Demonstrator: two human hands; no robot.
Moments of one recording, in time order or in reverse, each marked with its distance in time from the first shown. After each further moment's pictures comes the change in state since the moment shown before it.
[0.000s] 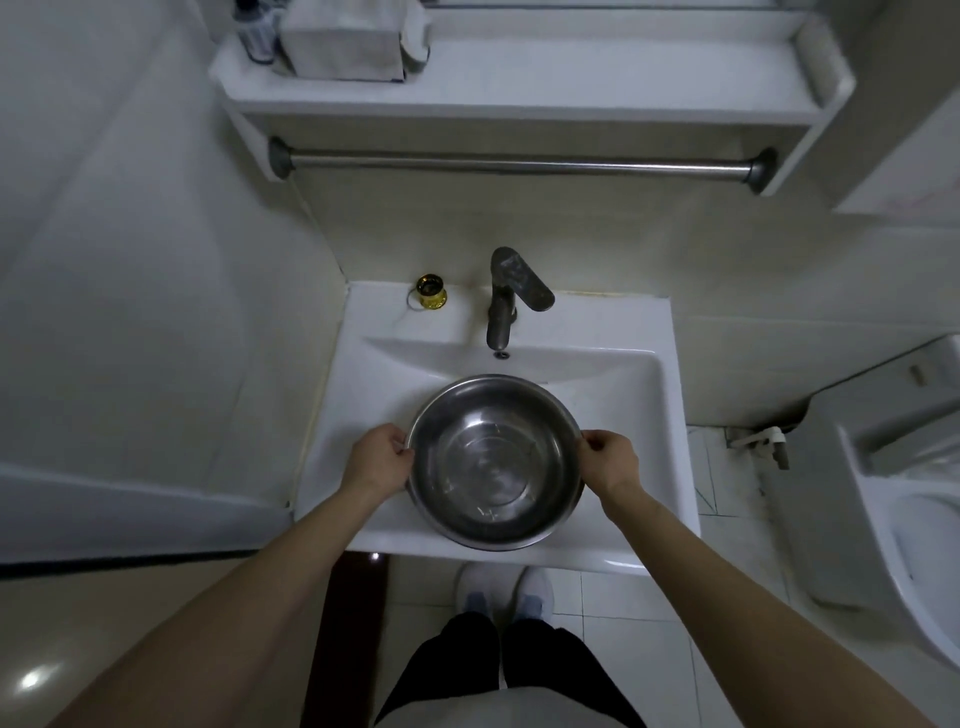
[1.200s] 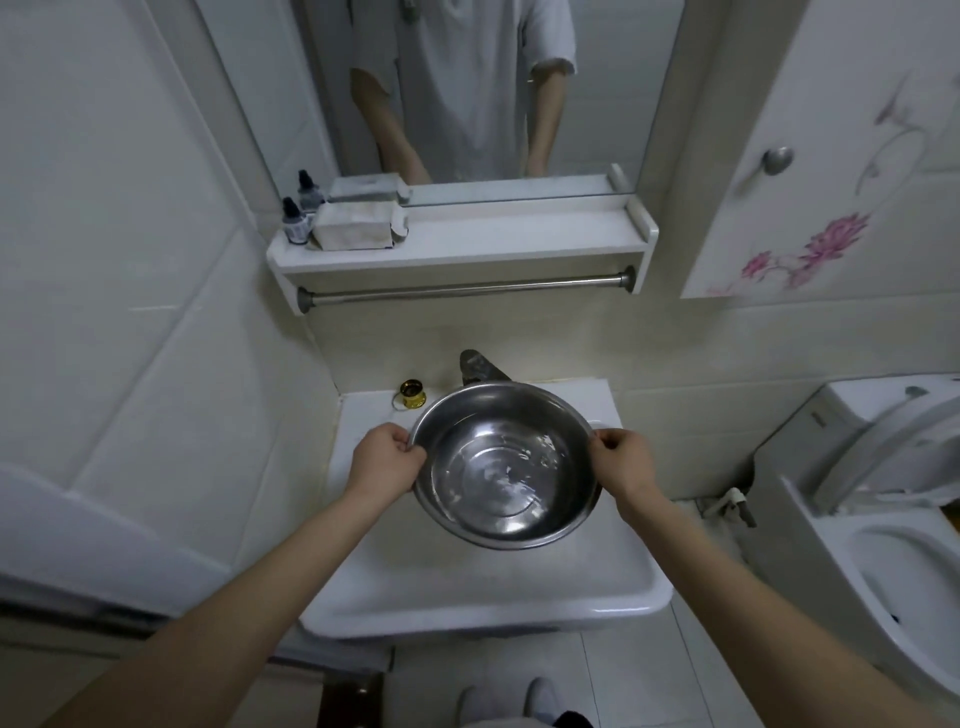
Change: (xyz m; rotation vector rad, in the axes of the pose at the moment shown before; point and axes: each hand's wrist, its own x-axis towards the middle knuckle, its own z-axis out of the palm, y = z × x) left_hand -0.063 0.117 -0.071 -0.148 0.106 0.277; right_hand -0.072 -0.068 -0.084 0.164 0.240 -0.218
